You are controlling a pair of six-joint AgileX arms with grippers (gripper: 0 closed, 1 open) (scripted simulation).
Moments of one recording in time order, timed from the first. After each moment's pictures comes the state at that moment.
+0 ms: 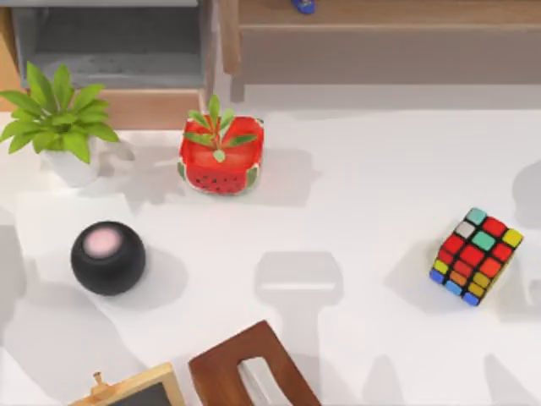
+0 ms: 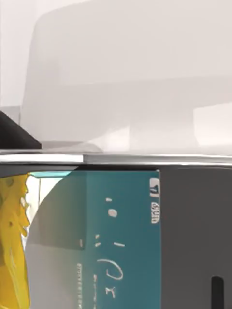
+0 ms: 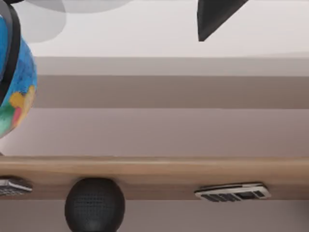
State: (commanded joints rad) left arm 0.45 1.99 1.18 -0.73 0.00 0.58; right arm 0.00 0.00 0.00 0.00 0.00 0.00
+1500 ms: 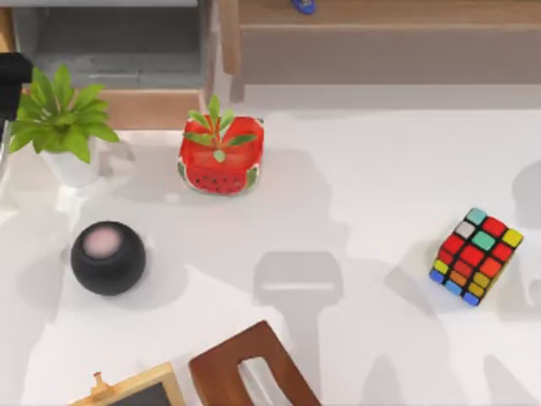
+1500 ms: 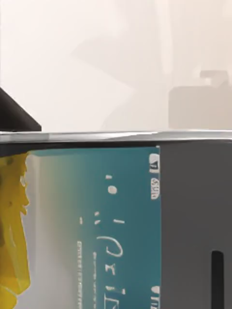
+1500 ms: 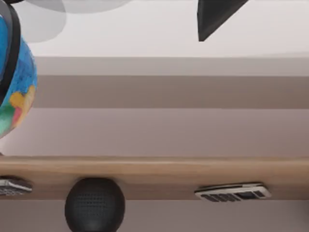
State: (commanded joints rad) left arm 0.08 1.82 1.58 -1.00 0.06 0.11; right arm 0.00 0.00 0.00 0.00 0.00 0.00
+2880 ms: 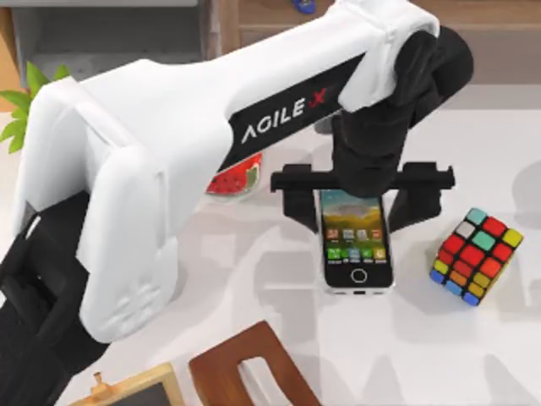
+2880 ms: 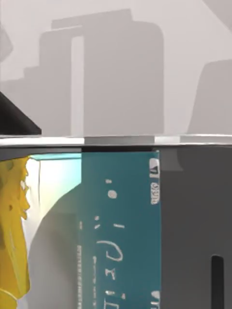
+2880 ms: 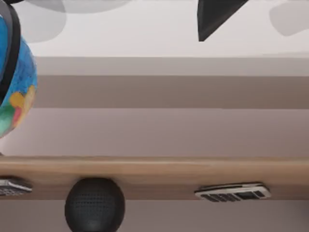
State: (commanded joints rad) left arm -0.86 2.43 2.26 -1.38 -0.02 -0.83; right arm 0.00 0.00 0.00 0.00 0.00 0.00
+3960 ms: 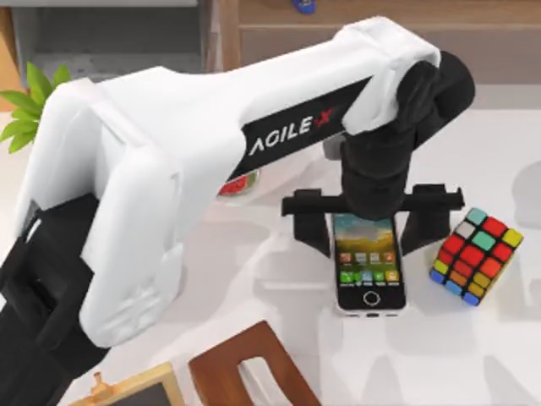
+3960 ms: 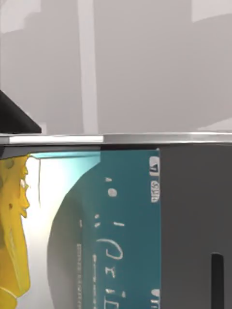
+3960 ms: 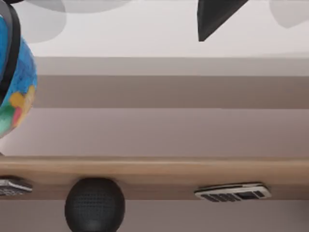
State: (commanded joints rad) left arm -0.88 2.42 2.16 -1.28 0.06 -0.83; right arm 0.00 0.00 0.00 0.00 0.00 0.00
